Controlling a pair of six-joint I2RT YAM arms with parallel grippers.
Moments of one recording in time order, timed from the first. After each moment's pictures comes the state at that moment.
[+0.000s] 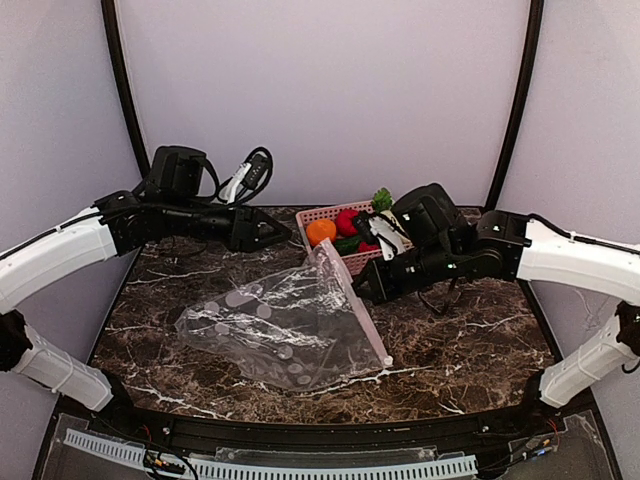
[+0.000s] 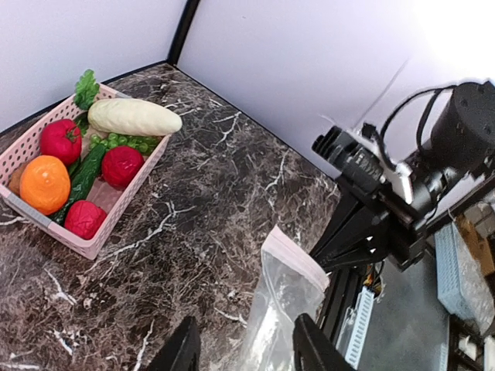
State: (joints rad) left arm -0.71 1.31 1.24 -0.39 0.50 -0.25; right arm 1.04 1.38 1.25 -0.60 -0.09 0.50
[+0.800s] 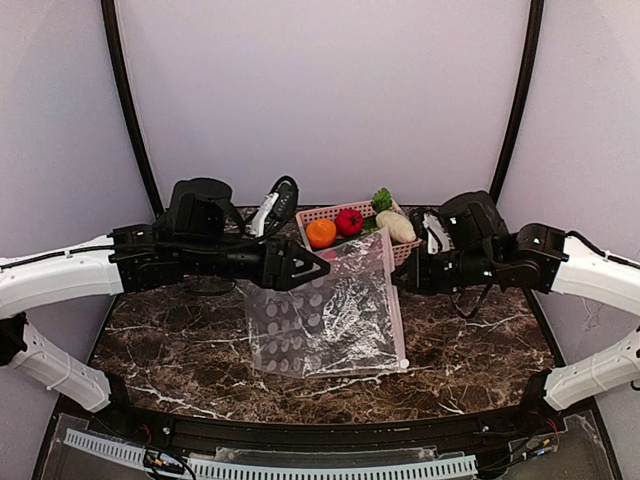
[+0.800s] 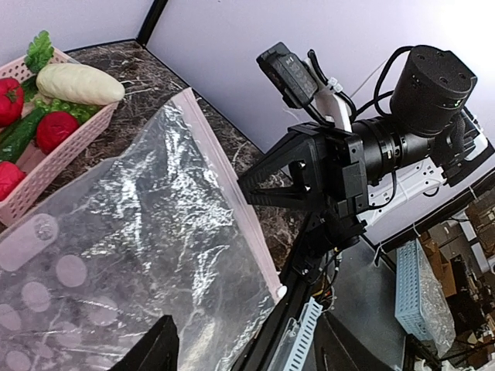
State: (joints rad) left arm -0.97 1.28 1.12 -0.23 0.29 -0.51; right arm 0.93 1.18 1.06 -0.60 0.04 0.75
